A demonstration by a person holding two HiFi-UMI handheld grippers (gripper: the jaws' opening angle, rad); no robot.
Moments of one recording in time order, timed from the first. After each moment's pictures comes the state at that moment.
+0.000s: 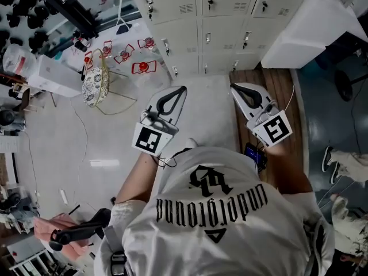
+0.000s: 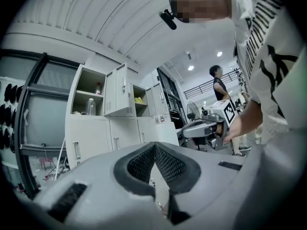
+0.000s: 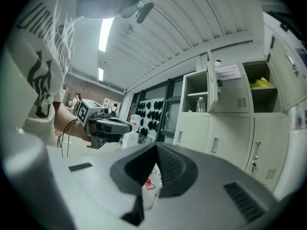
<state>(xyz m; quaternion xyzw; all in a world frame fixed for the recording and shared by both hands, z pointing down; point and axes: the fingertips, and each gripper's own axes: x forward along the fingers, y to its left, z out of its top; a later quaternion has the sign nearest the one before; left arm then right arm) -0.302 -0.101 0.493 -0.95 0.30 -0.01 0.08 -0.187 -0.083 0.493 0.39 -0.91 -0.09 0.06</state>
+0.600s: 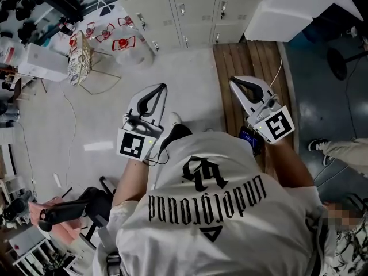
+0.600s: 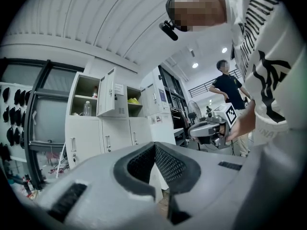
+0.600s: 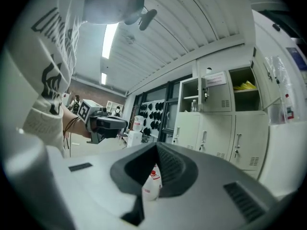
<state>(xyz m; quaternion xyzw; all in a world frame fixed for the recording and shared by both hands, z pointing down) -0.219 0.050 0.508 -0.94 0.33 -0.03 0.09 -0.060 0.067 0.515 0.38 -0.92 -0.08 0.06</state>
